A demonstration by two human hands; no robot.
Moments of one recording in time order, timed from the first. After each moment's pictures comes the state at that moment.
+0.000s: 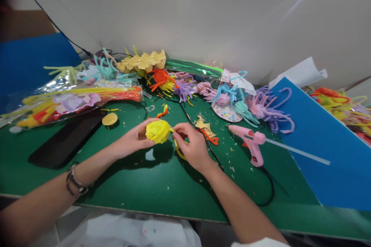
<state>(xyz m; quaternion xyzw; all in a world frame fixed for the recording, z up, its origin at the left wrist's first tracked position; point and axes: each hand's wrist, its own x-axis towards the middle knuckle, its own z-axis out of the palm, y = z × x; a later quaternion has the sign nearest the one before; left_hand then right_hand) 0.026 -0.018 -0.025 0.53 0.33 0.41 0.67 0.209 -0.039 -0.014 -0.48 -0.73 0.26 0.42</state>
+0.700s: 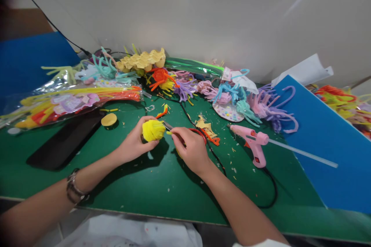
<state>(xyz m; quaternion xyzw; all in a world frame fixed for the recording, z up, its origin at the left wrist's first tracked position) 0.032 -0.024 -0.027 0.66 0.43 0.43 0.45 0.208 -0.040 -0.017 -0.46 -0.80 0.08 0.37</state>
